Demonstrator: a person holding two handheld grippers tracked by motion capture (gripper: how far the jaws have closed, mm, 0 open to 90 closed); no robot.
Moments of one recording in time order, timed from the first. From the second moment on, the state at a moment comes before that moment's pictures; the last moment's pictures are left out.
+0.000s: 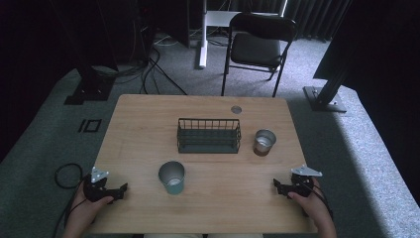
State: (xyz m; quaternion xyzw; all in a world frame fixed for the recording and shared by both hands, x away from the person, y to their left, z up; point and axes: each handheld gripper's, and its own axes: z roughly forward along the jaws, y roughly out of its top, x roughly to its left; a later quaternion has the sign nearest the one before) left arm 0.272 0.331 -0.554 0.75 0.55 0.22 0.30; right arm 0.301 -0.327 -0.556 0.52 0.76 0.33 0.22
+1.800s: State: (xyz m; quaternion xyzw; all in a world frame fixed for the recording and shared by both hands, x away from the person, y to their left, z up) left arm 0.272 0.331 -0.554 0.75 0.55 0.22 0.30; right arm 0.312 -0.222 -0.529 0.35 0.82 0.42 0.16
